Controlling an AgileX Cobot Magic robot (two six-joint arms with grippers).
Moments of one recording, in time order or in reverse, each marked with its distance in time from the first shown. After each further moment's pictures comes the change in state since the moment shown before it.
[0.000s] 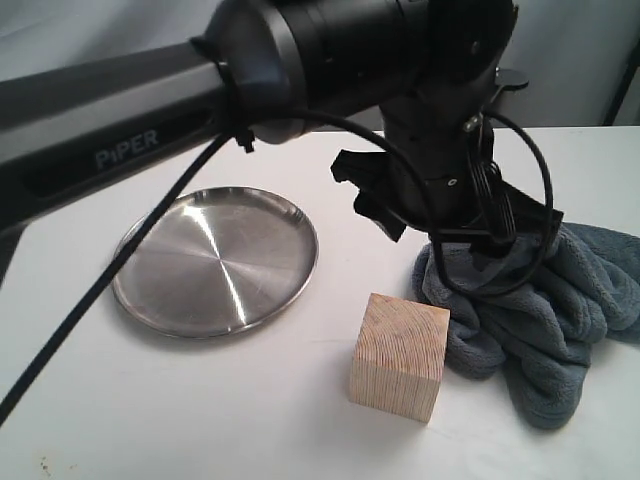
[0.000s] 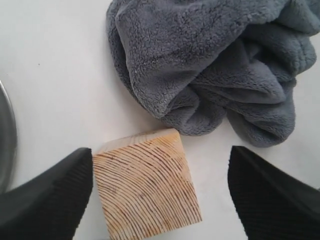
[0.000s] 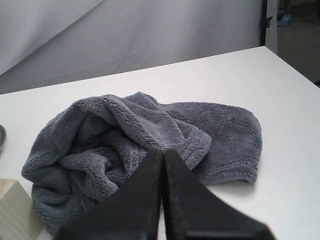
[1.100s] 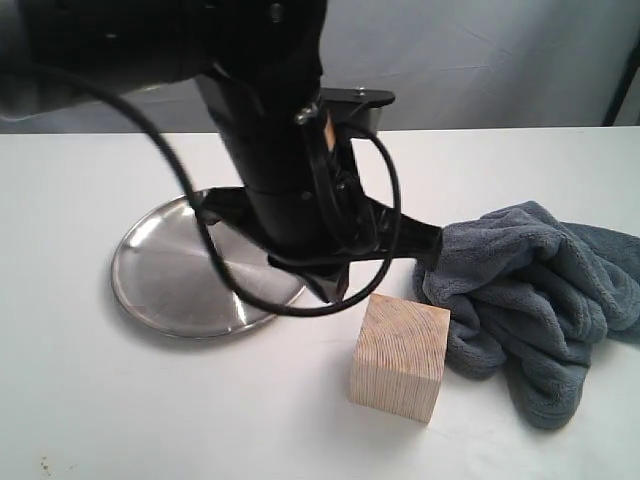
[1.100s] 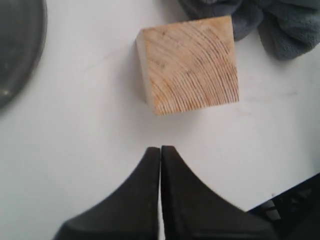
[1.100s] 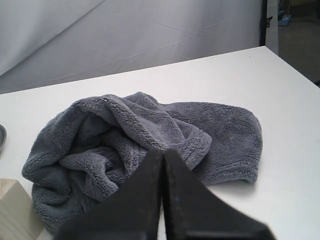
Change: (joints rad) left arm 0.093 -0.329 0.453 -0.164 0.000 0.019; right arm 0.000 0.000 0.000 0.000 0.000 0.000
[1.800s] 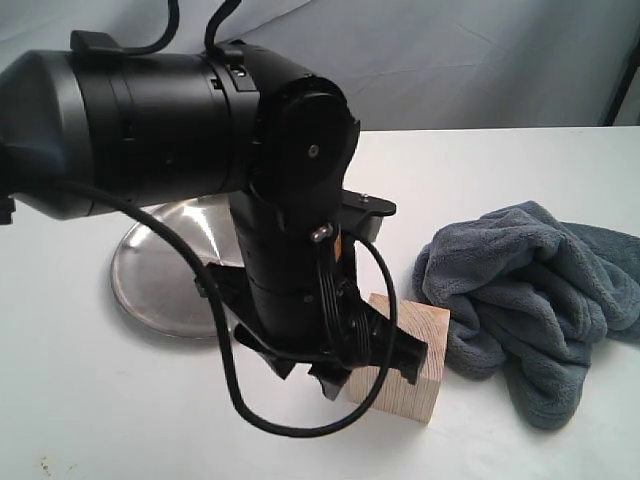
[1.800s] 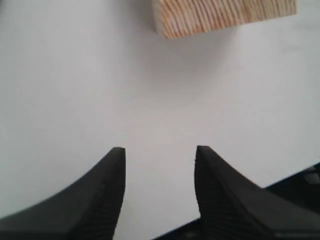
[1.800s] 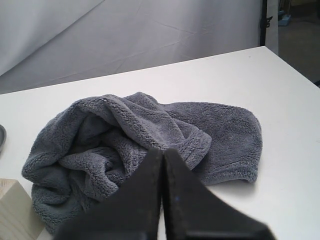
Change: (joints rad) left arm -0.070 0.020 0.158 0.030 0.000 -0.020; right arm 0.000 0.000 0.000 0.000 0.000 0.000
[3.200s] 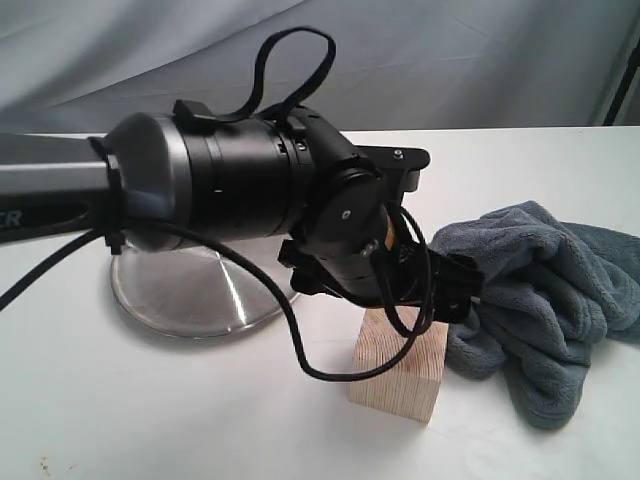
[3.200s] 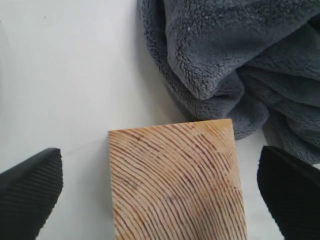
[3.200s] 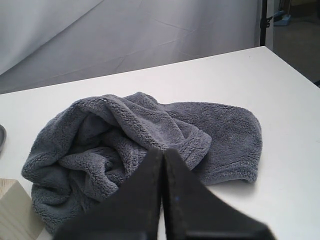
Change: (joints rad) left arm -0.002 0.114 0.005 0.161 -0.542 -0.207; right arm 0.000 0.000 0.000 0.000 0.000 0.000
